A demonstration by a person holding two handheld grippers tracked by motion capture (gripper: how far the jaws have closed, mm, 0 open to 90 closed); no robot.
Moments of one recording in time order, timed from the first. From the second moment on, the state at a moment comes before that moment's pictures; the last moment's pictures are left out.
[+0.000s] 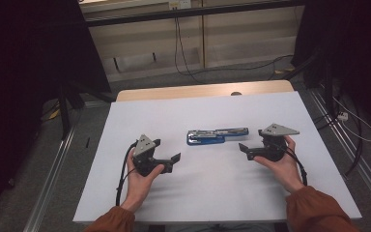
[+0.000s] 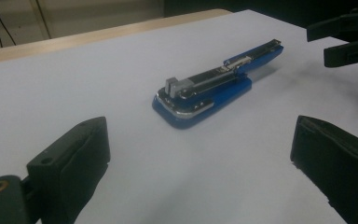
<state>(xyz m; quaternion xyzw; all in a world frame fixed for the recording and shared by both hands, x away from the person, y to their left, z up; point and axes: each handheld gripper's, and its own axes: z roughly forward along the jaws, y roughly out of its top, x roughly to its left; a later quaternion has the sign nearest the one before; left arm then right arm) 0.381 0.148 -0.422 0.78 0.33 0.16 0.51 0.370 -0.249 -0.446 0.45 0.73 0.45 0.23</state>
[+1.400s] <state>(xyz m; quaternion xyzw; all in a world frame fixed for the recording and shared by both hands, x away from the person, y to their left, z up) 0.446 0.094 -0.427 0.80 0.32 0.17 0.47 0.381 -0.254 -0.452 0.45 0.75 0.44 0.22</state>
